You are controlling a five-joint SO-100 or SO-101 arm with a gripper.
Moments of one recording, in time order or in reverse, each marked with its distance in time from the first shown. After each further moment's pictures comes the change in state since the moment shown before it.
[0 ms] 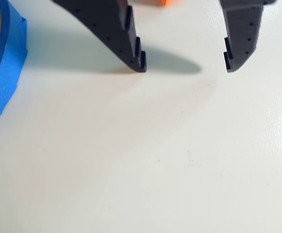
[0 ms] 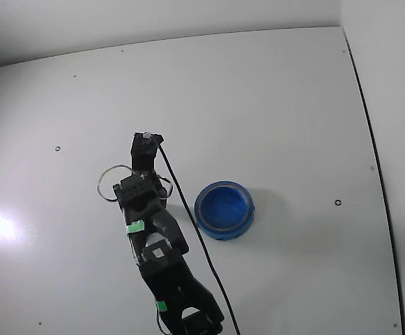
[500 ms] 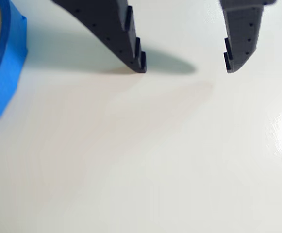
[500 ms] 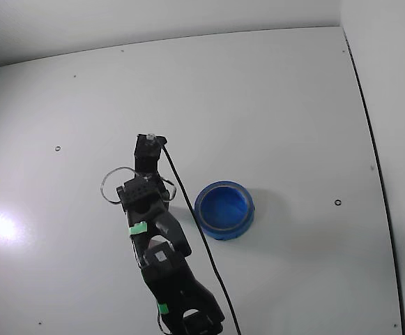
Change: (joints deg) arm 0.6 6.5 8.4 -0.2 0.0
